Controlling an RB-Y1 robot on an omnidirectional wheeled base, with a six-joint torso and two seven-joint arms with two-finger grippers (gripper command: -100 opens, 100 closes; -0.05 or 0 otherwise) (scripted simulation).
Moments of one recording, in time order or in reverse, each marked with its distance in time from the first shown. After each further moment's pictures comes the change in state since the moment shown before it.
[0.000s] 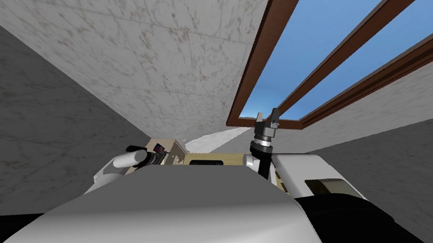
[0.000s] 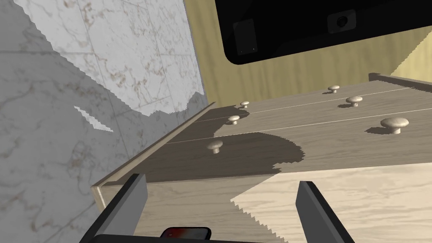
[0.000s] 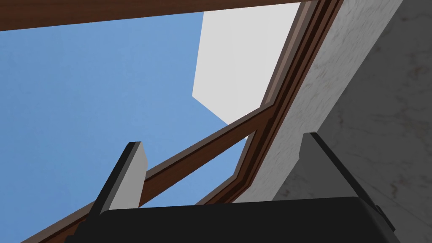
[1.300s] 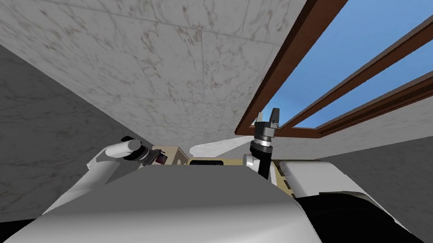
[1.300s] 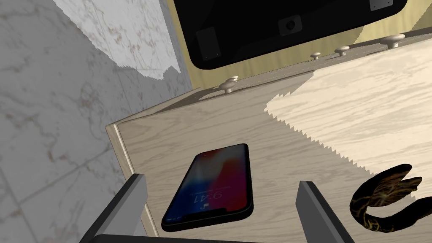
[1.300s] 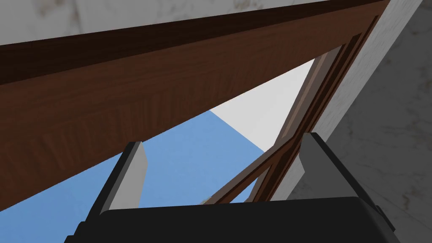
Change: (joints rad) left arm -0.153 0.078 0.083 0.118 0.050 0.298 -0.092; right arm 0.000 0.000 0.000 0.000 0.000 0.000 0.000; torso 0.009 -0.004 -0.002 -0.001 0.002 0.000
